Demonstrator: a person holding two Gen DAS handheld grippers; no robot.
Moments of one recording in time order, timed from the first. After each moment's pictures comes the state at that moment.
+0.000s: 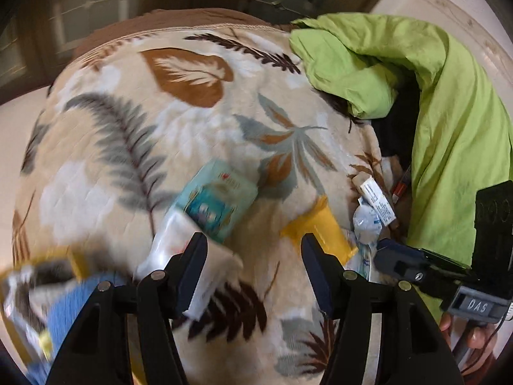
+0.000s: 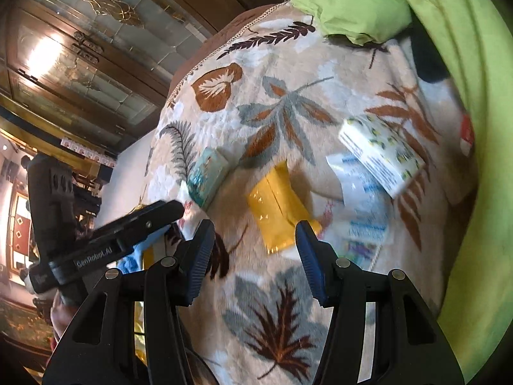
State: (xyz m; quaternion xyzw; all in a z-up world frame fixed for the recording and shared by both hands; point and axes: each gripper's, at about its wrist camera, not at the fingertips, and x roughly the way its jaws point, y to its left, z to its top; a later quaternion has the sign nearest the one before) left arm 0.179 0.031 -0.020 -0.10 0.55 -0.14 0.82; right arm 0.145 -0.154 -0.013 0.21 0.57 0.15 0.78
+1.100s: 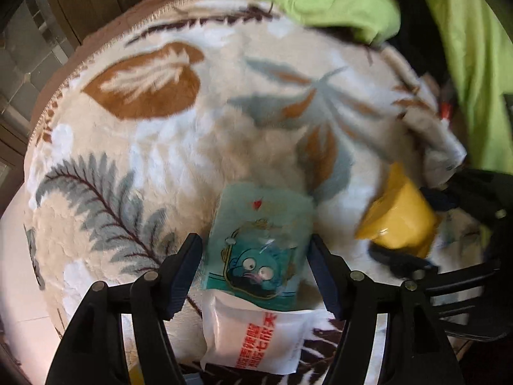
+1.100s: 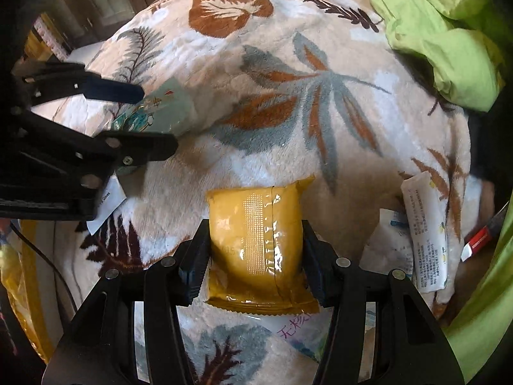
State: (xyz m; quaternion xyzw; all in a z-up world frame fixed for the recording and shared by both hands) left arm 0.230 0.011 -0.075 0.12 0.58 -0.19 0.78; right arm 0.194 -0.080 -0.080 -0.08 0.61 0.13 0.77
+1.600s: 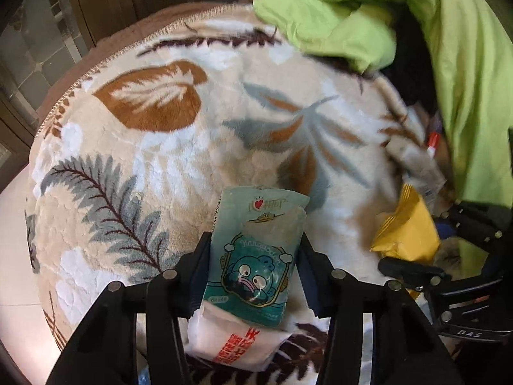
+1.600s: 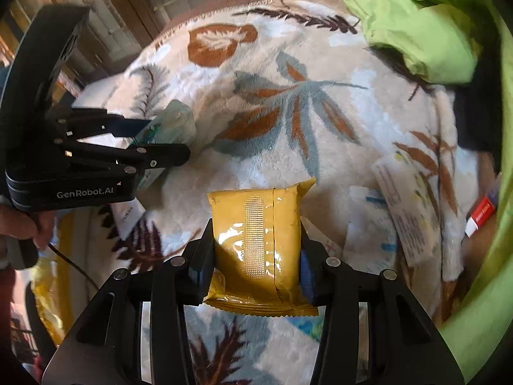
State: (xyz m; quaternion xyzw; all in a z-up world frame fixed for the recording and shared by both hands) left arm 0.219 0.013 -0.043 0.06 0.55 -0.18 0.81; right arm 0.169 -0.110 -0.050 0.00 0.58 0.15 0.80
